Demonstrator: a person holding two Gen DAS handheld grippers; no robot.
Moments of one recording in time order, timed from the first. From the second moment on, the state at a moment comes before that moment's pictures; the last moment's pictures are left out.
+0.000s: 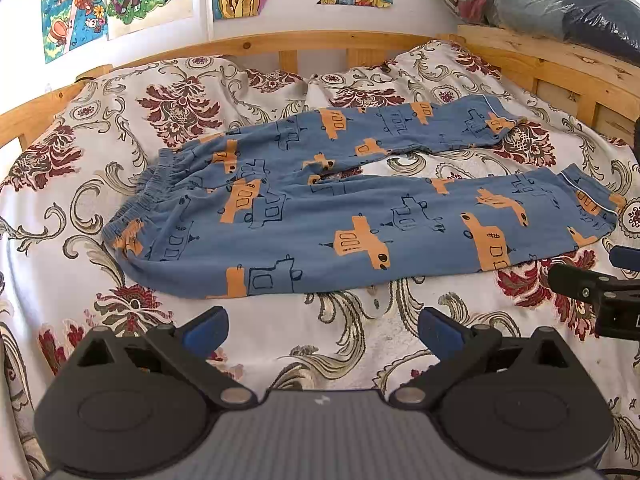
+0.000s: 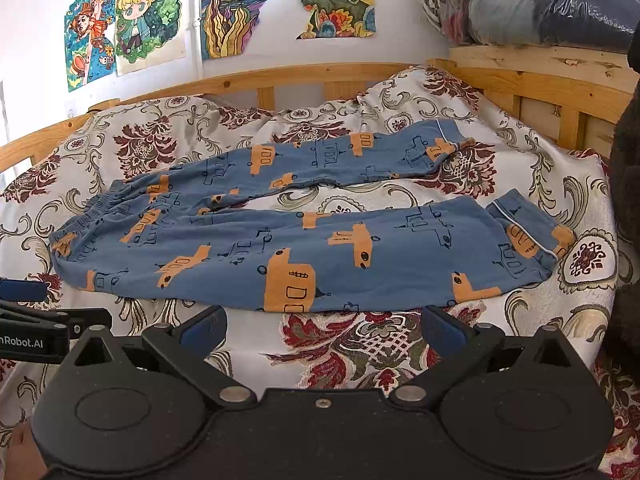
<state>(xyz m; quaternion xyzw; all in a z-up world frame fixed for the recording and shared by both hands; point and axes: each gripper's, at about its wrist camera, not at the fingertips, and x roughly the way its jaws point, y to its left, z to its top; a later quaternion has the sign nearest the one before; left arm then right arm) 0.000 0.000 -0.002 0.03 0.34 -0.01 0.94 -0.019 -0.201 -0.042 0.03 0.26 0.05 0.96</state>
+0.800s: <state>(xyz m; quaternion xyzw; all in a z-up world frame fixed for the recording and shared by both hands) 0.020 -0.001 0.004 0.05 0.37 -0.02 0.93 0.011 -0.210 -0.029 0.04 0.30 0.05 0.95</state>
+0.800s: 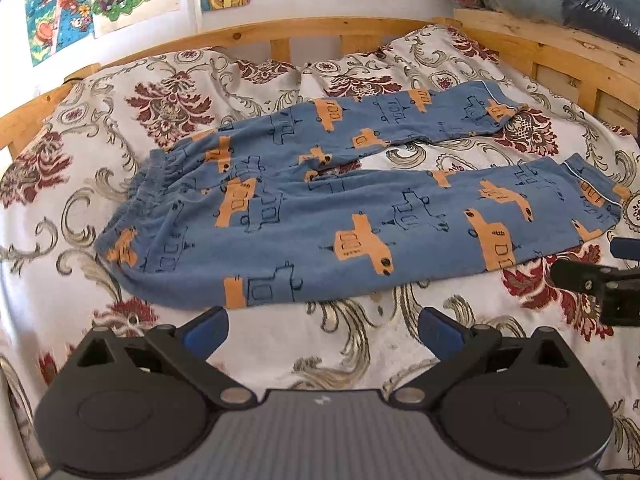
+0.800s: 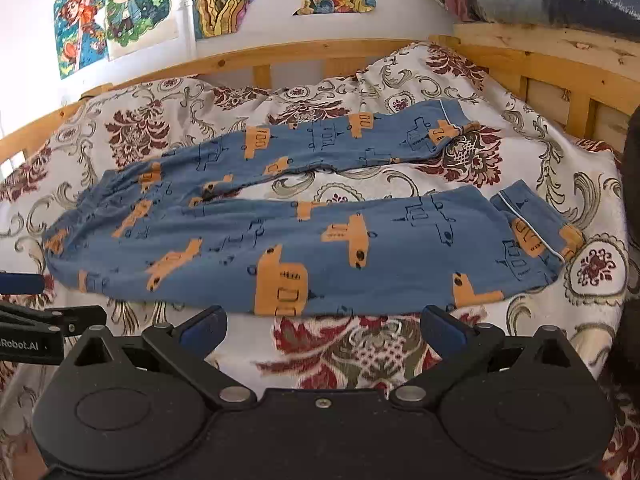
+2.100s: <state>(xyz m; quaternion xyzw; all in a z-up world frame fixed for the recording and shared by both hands) 0.444 0.136 0.010 0.03 0.42 -0.20 0.88 0.456 -0.170 0.019 -0.28 0.37 0.33 0.82</state>
